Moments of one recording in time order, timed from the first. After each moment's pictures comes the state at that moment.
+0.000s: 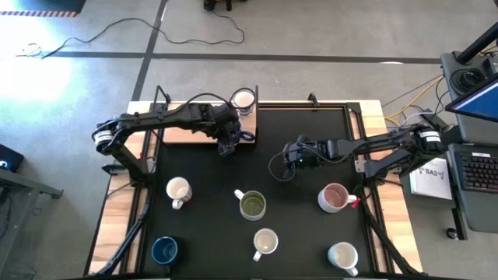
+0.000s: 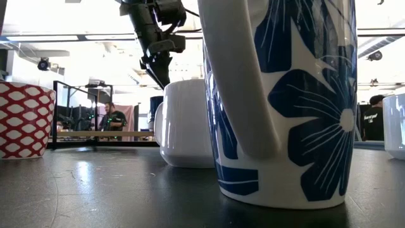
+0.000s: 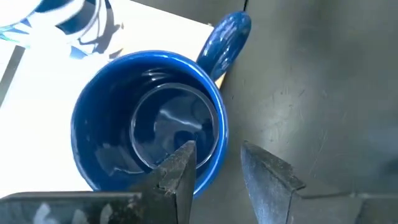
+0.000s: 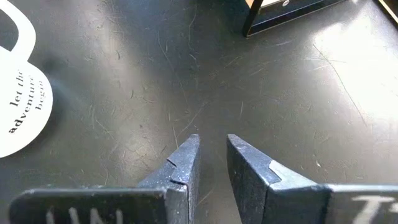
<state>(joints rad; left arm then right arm) 0.32 1.61 1.36 -0.88 -0.13 0.00 -0.03 1.38 0.86 -0.41 0.21 0.29</state>
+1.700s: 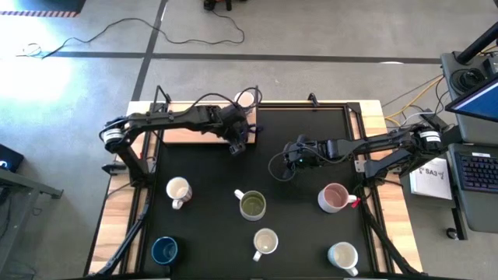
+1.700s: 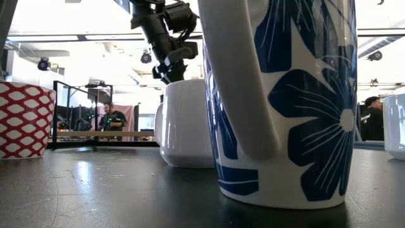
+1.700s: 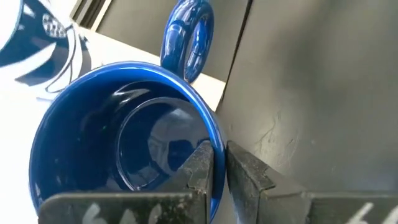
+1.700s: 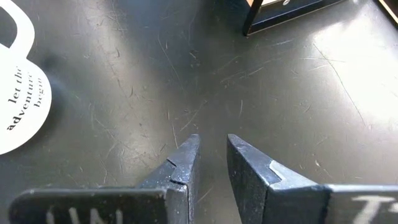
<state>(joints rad) 0.32 1.69 1.36 -0.68 -0.09 -0.04 -0.03 1.38 0.86 -0.41 0.21 0.28</state>
